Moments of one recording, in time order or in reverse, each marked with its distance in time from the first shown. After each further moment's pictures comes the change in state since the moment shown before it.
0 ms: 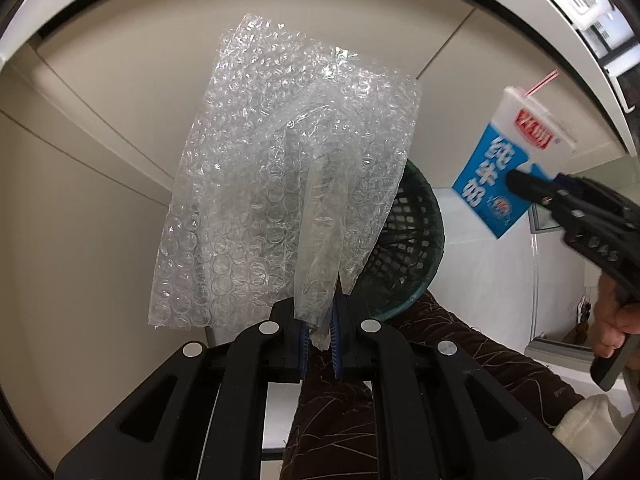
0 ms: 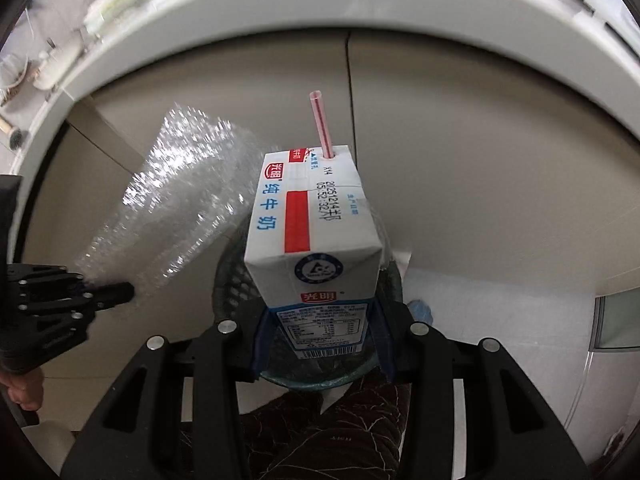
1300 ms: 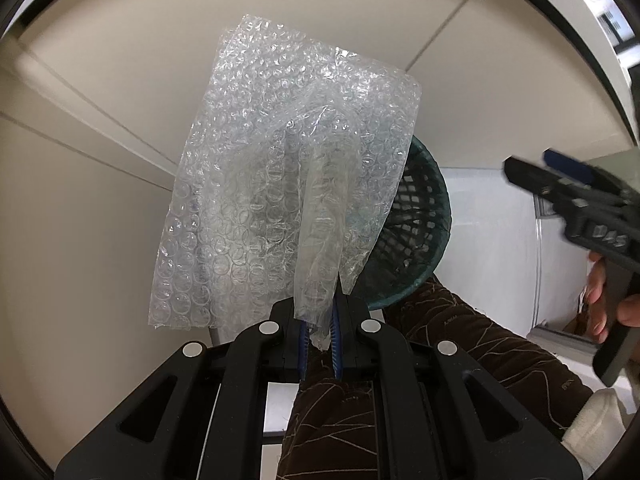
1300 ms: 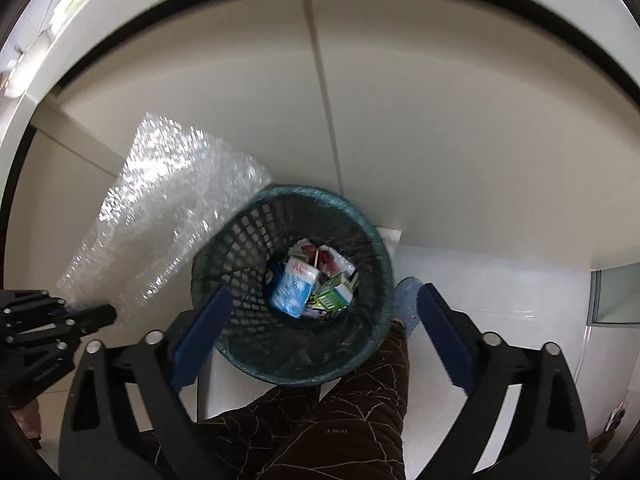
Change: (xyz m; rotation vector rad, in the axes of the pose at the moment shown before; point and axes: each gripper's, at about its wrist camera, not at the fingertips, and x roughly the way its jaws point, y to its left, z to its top) left arm 0.024 -0.005 0.020 0.035 0.087 0.012; right arm 0.000 -0.034 0.012 0.083 0.029 -0.043
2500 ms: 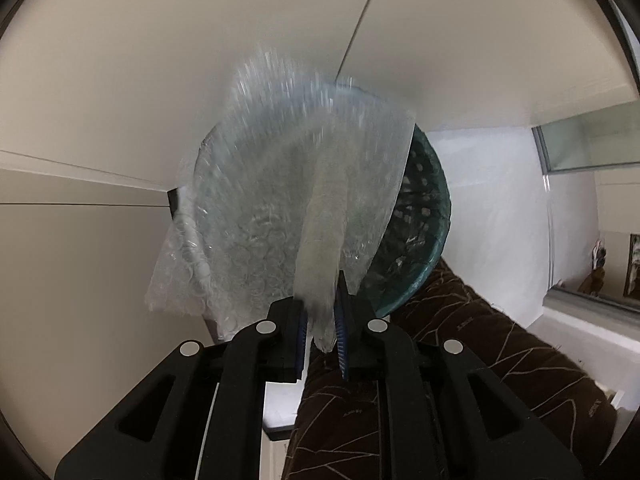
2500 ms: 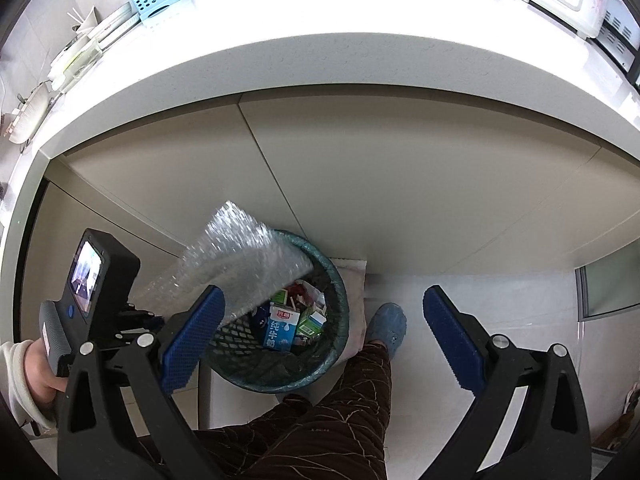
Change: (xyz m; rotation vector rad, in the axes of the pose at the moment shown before) left arm 0.023 -0.009 0.021 0.106 0.090 0.032; right arm -0.092 -0.033 -0.006 0.065 -0.138 -0.030
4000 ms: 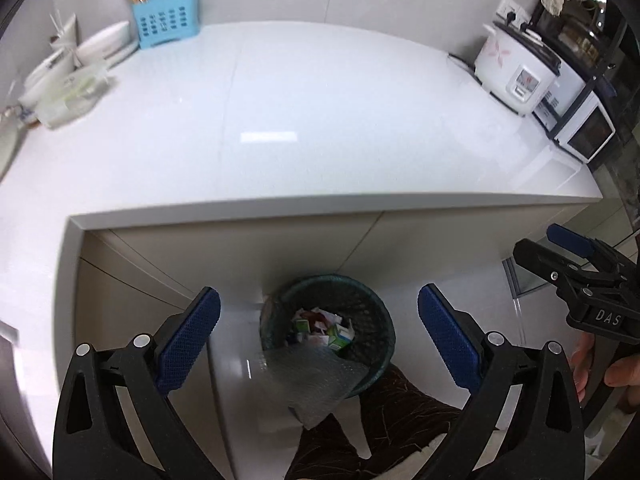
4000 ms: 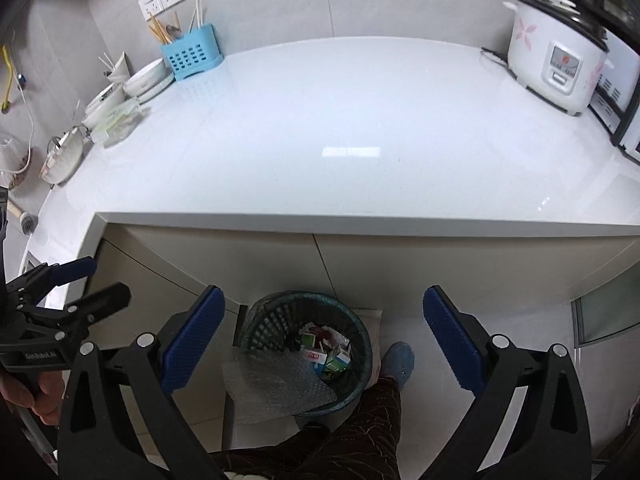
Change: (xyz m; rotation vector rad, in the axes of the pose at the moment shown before) left arm -0.270 0.008 -0.029 -0.105 -0.543 0.002; right arm -0.125 0.053 0.058 -0.002 -0.147 0.017
